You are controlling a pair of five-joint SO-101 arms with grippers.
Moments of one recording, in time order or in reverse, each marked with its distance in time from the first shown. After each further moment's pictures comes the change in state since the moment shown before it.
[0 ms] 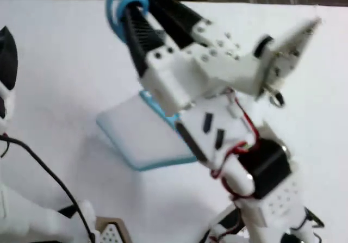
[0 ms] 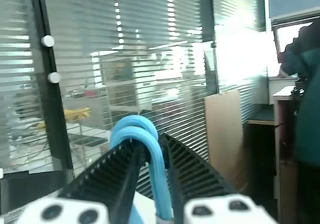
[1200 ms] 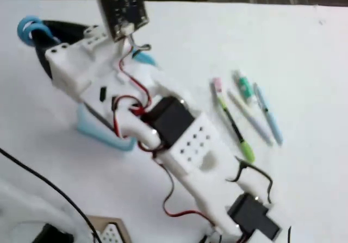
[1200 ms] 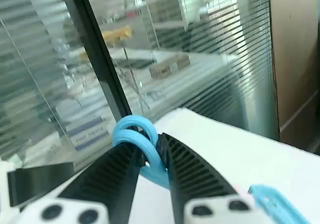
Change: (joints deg) left arm -29.4 -1.4 25.6 -4.6 -9.5; right arm -12.3 27.6 -15.0 6.8 -8.3
